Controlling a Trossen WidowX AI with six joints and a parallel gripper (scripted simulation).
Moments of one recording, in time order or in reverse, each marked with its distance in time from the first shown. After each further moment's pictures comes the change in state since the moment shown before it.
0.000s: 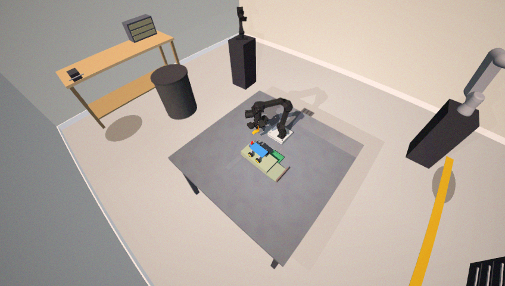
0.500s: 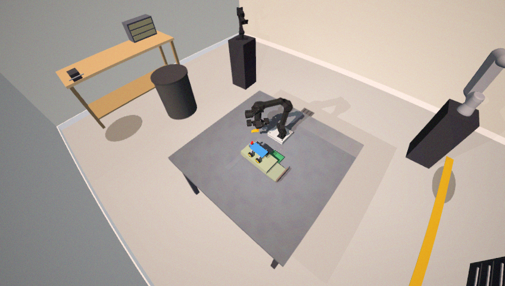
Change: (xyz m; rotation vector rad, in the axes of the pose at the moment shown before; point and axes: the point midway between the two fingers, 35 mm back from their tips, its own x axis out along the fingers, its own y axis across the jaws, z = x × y) arm 0.000 0.000 0.000 0.468 0.000 0.000
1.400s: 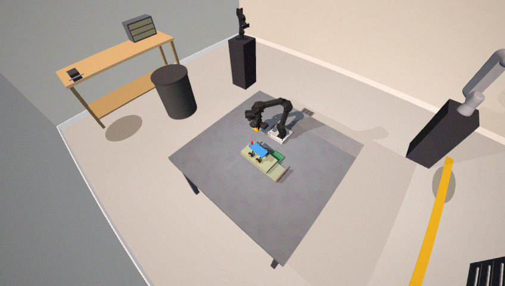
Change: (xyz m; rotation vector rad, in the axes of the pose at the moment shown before) arm 0.000 0.000 0.000 0.822 0.001 0.002
